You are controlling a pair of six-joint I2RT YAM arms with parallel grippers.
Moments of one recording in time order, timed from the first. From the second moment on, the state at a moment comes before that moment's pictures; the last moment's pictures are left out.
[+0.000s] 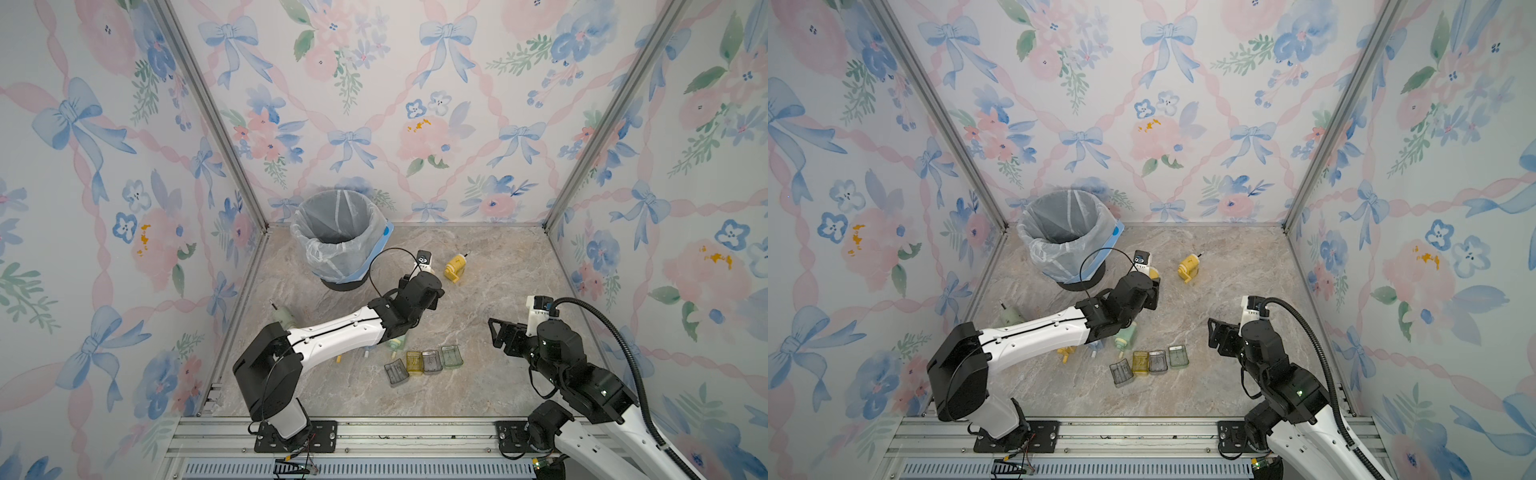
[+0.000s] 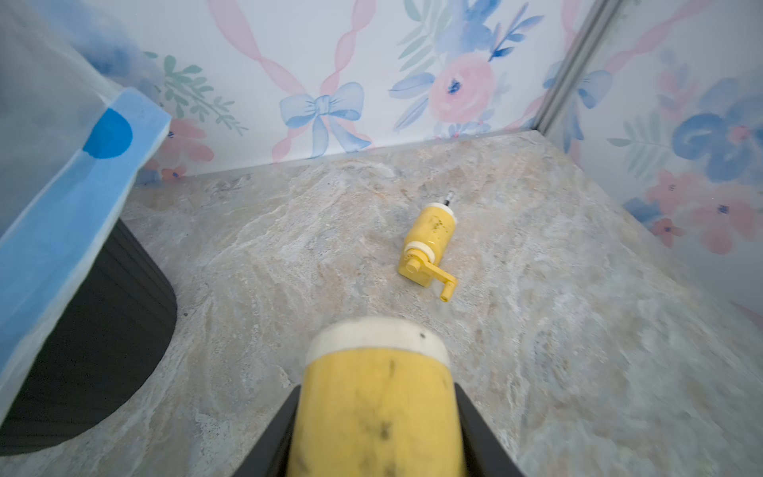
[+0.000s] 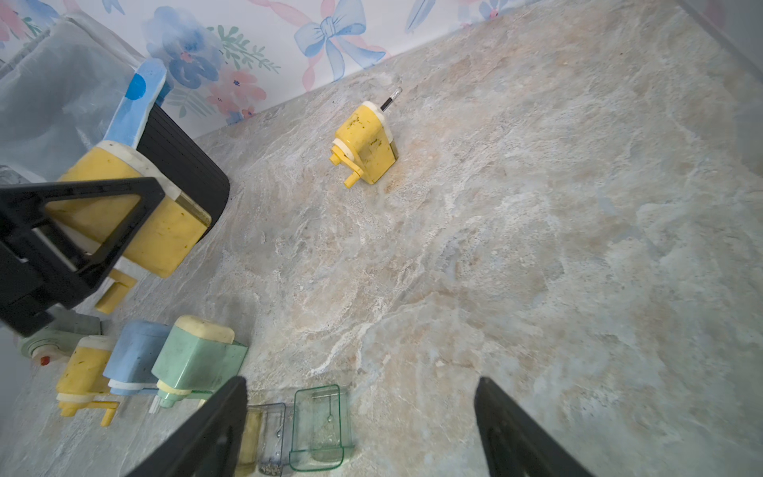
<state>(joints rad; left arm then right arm) -0.95 1.56 1.14 -0.07 -0.48 -0.34 0.56 0.52 0.62 -0.66 0.23 0.59</state>
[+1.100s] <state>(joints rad) -0.58 0.99 0.93 -0.24 0.70 -0.08 0.49 0.74 0.79 -0.35 -0.64 0.43</state>
